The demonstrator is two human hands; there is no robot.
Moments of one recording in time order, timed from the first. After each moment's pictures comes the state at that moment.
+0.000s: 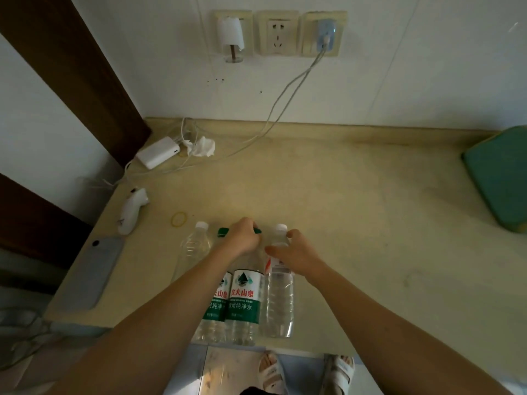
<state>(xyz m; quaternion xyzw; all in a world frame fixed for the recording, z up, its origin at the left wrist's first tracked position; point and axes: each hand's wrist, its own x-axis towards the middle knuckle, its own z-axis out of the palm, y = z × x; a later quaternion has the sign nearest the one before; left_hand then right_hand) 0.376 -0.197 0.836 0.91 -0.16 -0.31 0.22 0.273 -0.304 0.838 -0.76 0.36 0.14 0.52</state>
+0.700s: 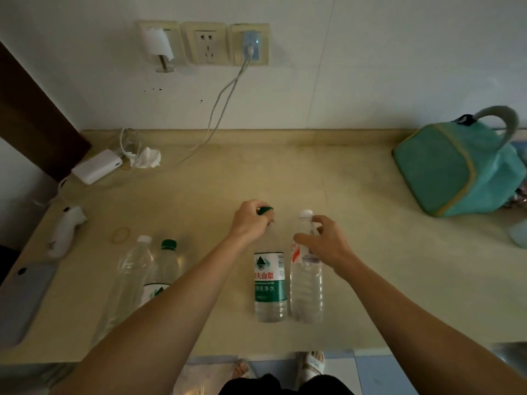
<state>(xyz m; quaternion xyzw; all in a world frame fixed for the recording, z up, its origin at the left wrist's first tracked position) 0.323 -0.315 0.856 0.83 -0.18 -0.28 0.44 0.183 -0.433 0.862 -0.74 0.42 -0.01 0.52</state>
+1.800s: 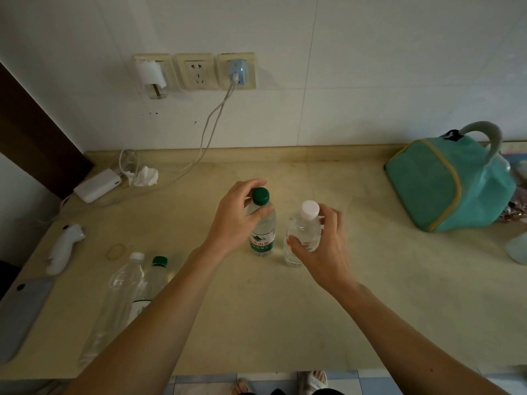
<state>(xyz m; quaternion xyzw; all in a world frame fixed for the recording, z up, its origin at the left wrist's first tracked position) 0.317 -0.319 0.920 0.77 -0.36 -0.11 0.51 0.157 -0.451 0.868 -0.85 0.26 -0.27 0.38</state>
